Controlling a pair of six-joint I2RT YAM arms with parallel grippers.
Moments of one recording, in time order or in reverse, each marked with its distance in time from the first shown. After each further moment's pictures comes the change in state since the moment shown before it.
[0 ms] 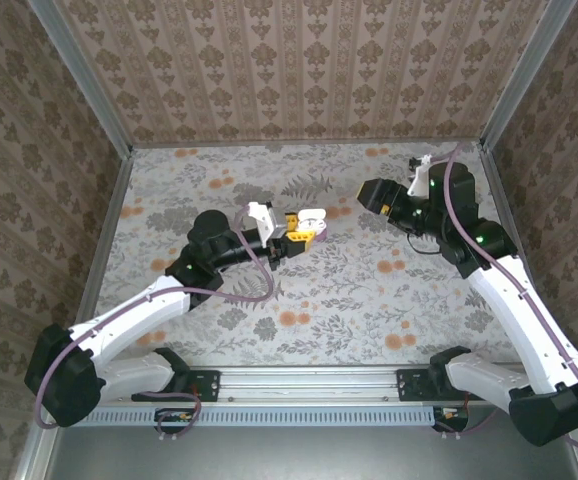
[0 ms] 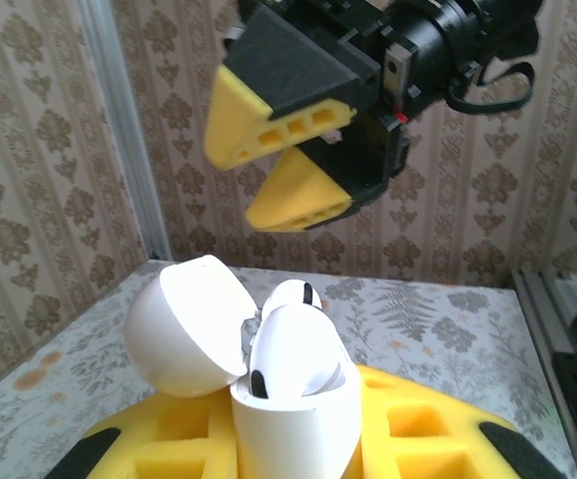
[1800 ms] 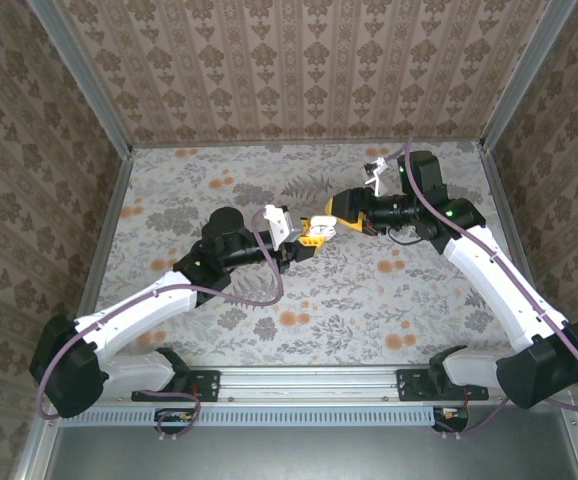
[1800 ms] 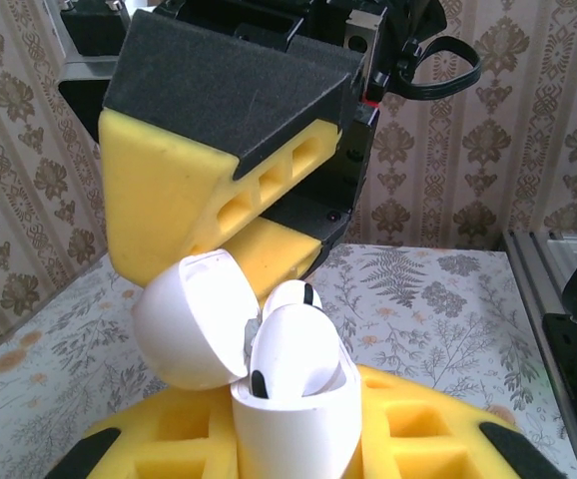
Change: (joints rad) left arm -0.051 0.047 0.054 -0.100 -0.054 0.064; right arm 0.048 0.193 0.069 -0.028 -0.382 -0.053
